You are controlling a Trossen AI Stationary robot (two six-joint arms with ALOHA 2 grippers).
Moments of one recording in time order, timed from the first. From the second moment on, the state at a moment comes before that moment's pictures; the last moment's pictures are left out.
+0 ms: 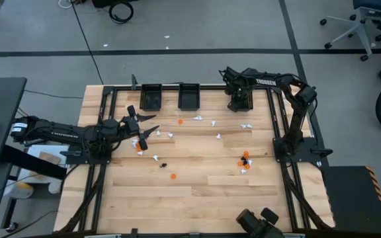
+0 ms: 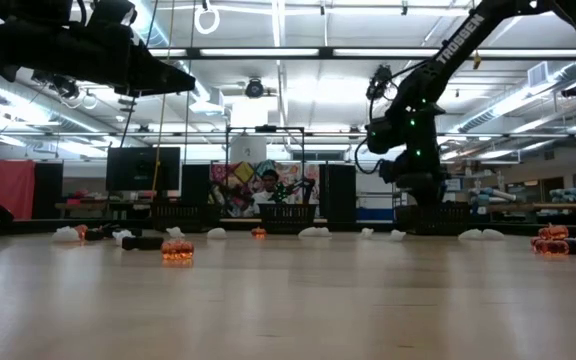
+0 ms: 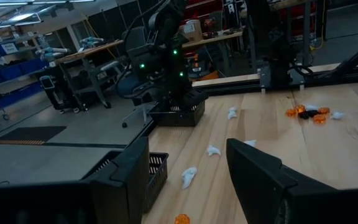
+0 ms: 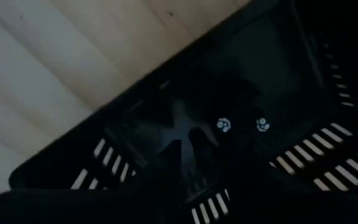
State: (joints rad) left arm 0.00 0.74 0.24 0.47 -0.40 0.22; right arm -0.83 1.85 1.23 -0.91 0.14 -0.14
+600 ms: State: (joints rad) left arm 0.00 0.74 0.24 0.47 -0.40 0.21; right arm -0.62 1.66 1.25 -0.92 0.14 -0.01
